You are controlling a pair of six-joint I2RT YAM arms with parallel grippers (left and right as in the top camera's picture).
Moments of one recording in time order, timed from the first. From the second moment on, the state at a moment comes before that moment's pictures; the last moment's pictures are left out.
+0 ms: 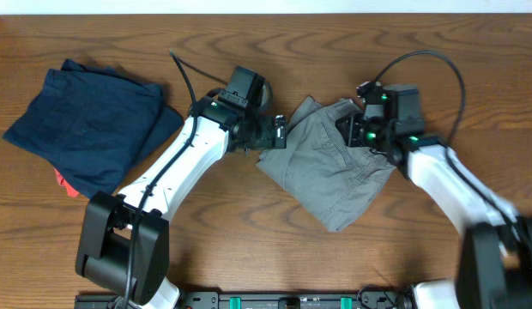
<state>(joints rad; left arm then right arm) -0.44 1.75 1.30 -0.68 0.26 -0.39 0.17 1.52 0.90 -0.25 -0.39 0.25</state>
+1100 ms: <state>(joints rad) -0.53 2.07 1.30 -0.30 0.67 -0.22 0.14 1.53 0.76 -0.60 0.00 0.44</state>
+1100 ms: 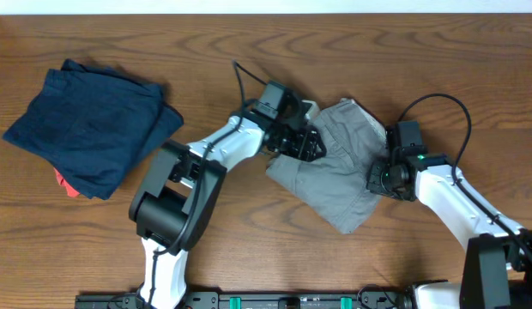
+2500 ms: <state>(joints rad) 0.58 1.49 1.29 -0.53 0.26 -0.16 0.08 1.40 0.87 -0.67 0.00 0.35</state>
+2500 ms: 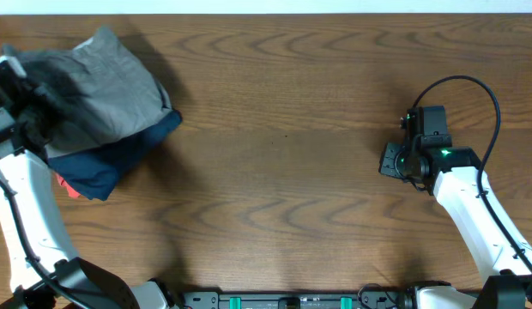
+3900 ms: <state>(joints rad) 0.59 1.68 1.29 -0.42 0.62 -0.27 0.08 1.40 0.87 -0.72 -0.01 0.34</state>
